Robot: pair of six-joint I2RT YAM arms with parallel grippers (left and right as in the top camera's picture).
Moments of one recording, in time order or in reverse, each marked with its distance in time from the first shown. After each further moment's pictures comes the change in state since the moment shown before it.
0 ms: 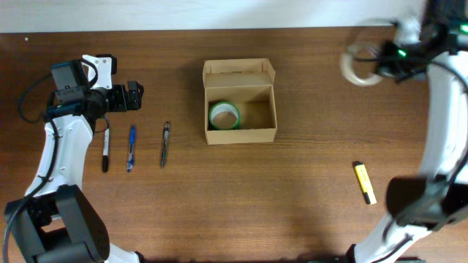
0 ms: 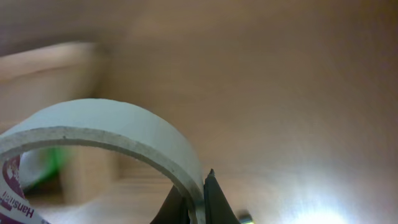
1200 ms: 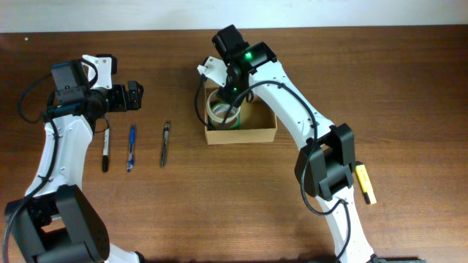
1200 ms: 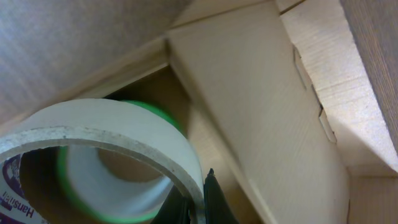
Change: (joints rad) left arm 0.000 0.000 0.000 0.000 0.000 0.000; right arm 0.659 0.470 0.078 0.266 0.114 -0.530
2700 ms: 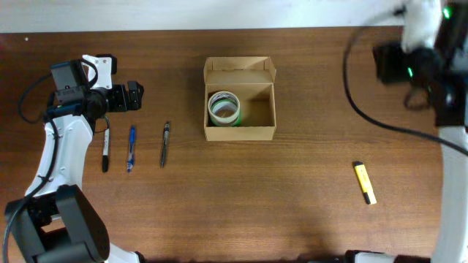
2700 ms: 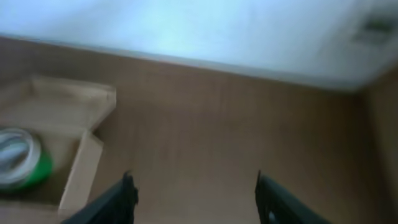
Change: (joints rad) left arm 0.000 0.000 0.000 0.000 0.003 0.000; right arm -0.636 -0.908 -0.460 0.024 -0.021 0.370
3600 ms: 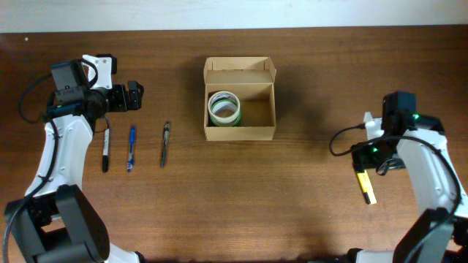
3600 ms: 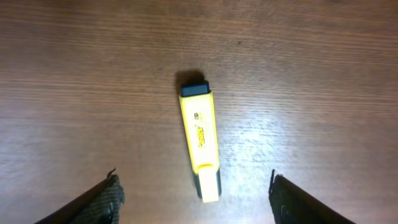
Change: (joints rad) left arm 0.000 0.000 0.000 0.000 0.000 0.000; right arm -0.110 0.064 -0.777 0.073 0.167 -0.087
